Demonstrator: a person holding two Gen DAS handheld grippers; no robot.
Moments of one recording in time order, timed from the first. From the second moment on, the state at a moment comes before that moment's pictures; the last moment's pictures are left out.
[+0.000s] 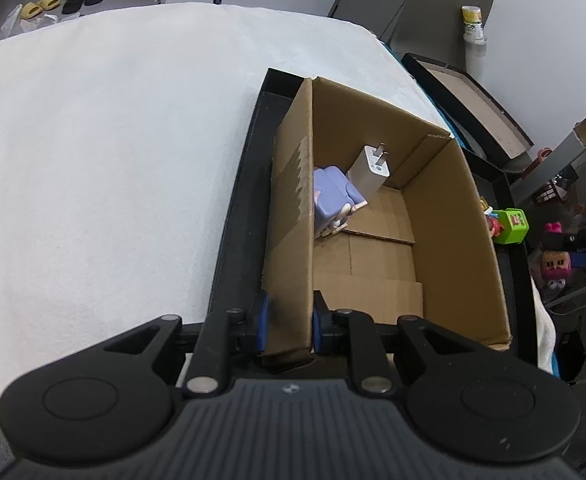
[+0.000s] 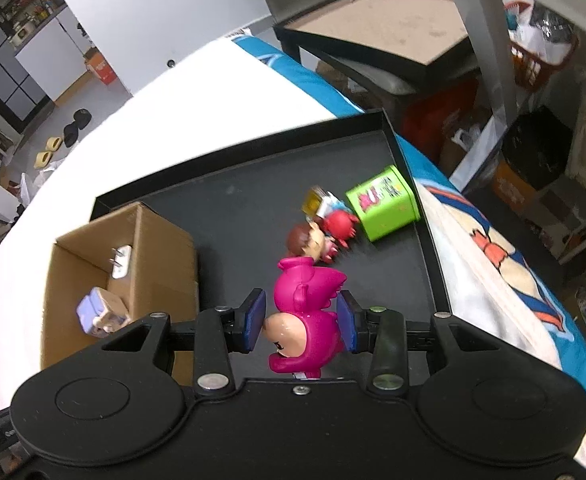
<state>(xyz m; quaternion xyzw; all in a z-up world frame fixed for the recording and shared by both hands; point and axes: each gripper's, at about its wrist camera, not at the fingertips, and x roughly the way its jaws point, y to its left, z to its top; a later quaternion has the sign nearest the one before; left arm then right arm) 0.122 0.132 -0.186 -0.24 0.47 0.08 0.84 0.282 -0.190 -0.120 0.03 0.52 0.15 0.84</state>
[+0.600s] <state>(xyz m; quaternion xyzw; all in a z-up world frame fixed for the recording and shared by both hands) 0.118 0.136 -0.187 -0.25 0.47 0.07 0.85 0.270 -0.138 -0.083 0.01 0.49 0.20 0.85</state>
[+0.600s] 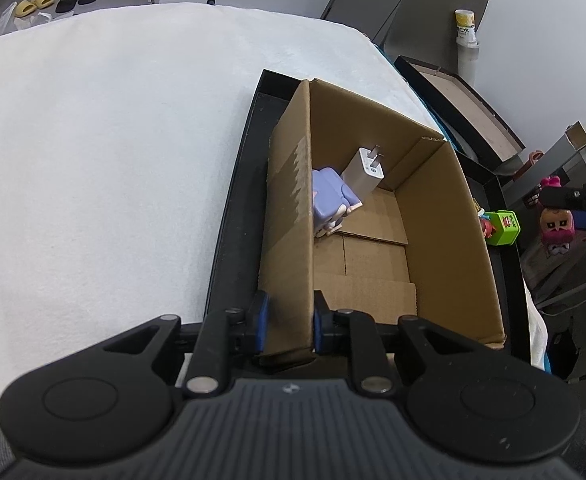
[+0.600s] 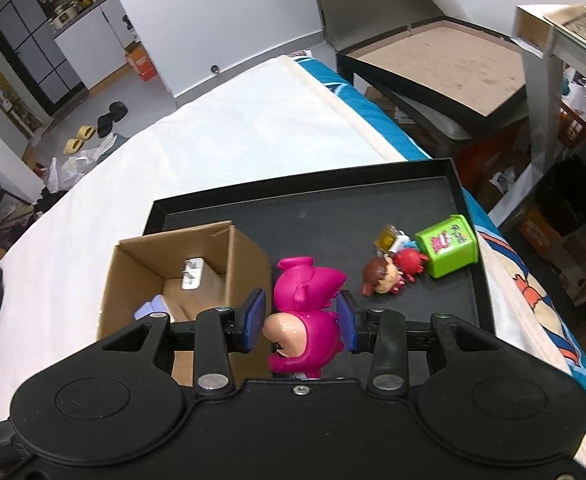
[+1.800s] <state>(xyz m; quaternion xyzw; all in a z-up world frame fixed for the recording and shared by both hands) 0.114 0.139 -0.187 -0.26 0.46 0.05 0.85 0.258 -0.021 -0.090 -0.10 0.48 0.20 0.85</state>
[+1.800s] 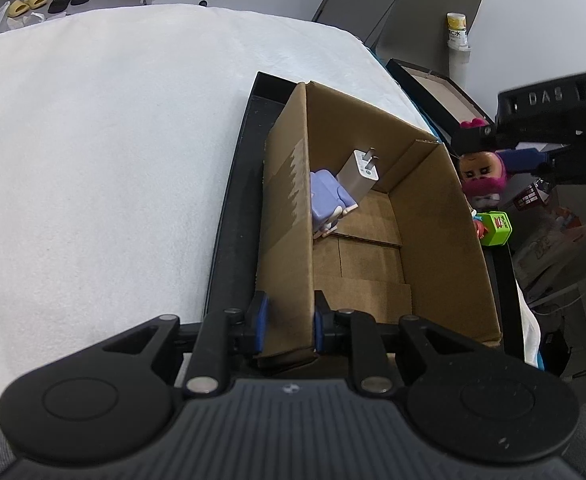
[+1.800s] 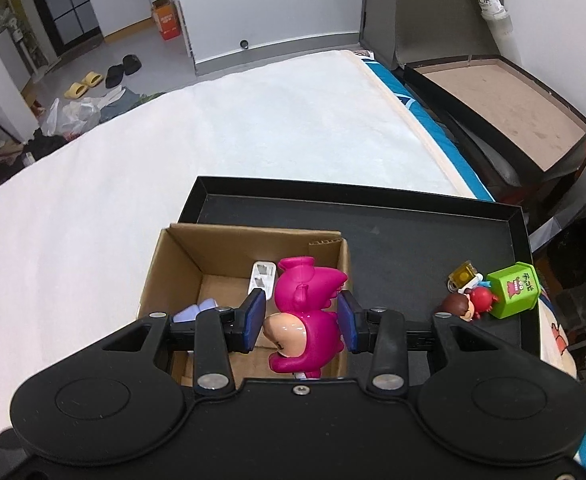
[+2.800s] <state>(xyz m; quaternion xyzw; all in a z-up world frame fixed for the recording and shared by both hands) 0.119 0.129 -0.185 -0.23 0.47 0.07 0.85 0.276 -0.116 -0.090 -0.08 0.48 0.19 0.85</state>
